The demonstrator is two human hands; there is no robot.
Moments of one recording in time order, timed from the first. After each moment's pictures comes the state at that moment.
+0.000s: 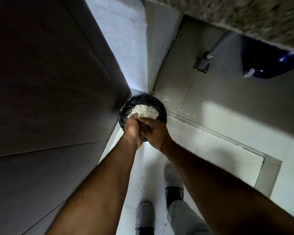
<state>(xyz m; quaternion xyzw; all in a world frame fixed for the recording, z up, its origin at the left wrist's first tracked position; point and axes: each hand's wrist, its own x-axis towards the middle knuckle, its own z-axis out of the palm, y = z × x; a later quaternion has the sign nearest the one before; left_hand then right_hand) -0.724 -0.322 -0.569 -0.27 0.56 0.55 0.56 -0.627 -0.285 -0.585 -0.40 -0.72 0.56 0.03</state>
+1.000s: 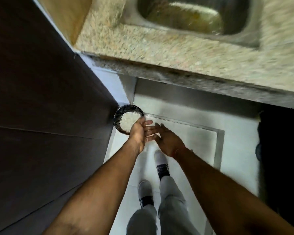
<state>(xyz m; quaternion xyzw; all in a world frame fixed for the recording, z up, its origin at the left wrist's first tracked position) -0.604 -0.362 -0.273 -0.07 0.62 0.44 0.65 -0.456 -0.329 -0.307 -0.45 -0.80 0.39 -0.10</state>
